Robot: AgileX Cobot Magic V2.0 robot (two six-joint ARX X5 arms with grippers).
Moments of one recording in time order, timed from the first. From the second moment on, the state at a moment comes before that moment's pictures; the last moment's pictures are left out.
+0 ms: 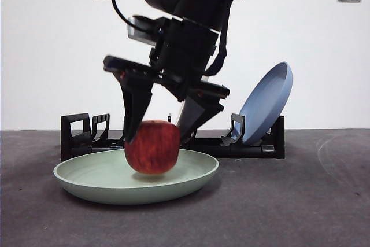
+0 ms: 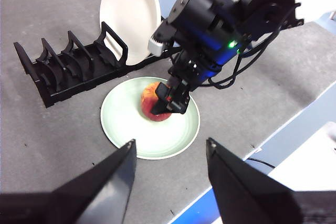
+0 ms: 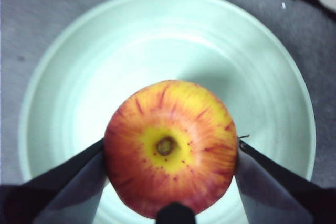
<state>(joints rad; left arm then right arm) -1.00 0.53 1.16 -1.16 -0.29 -0.35 0.82 1.88 1.36 -0.55 -0.03 0.20</state>
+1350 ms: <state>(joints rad) -1.00 0.53 1.16 -1.16 -0.29 -0.36 0.82 1.90 1.53 -0.76 -0.03 0.19</state>
